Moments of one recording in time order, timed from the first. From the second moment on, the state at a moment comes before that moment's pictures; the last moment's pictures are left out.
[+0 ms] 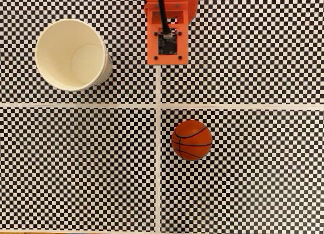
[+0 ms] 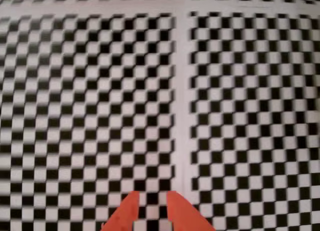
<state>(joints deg) 3.4 188.0 179.5 70.5 -93.3</state>
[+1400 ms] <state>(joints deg) -11.0 79.7 52.9 93.8 -72.1</state>
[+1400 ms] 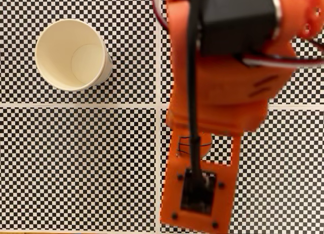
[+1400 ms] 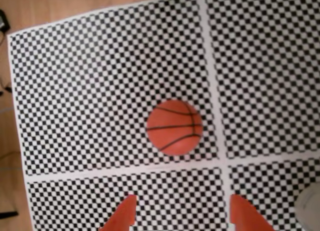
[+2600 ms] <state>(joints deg) -14.4 60.4 36.3 95.8 -66.0</state>
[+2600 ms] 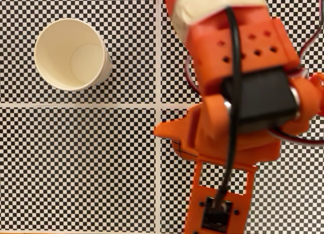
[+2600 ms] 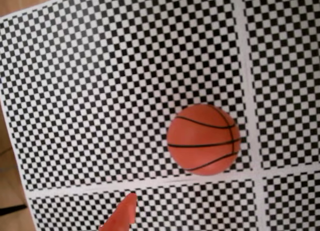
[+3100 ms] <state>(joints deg) -14.3 55.5 34.2 95.8 -64.3</state>
